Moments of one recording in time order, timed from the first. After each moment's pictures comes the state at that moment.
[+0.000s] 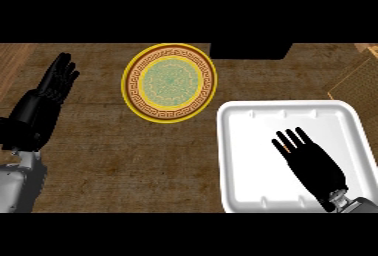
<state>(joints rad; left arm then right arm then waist) -0.26 0.35 0.03 -1.62 0.11 -0.01 0.13 -0.13 -0.63 0.52 -1.62 1.34 0.38 0.10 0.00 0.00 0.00</state>
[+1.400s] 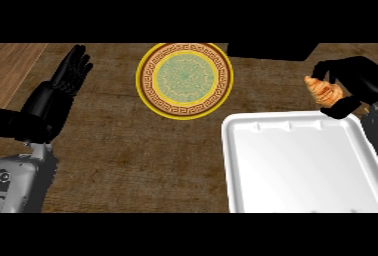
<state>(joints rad) -0.33 0.30 0.02 -1.60 0.10 -0.06 0.11 -0.63 -0.56 0.00 -0.98 1.00 0.12 -0.27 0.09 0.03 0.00</state>
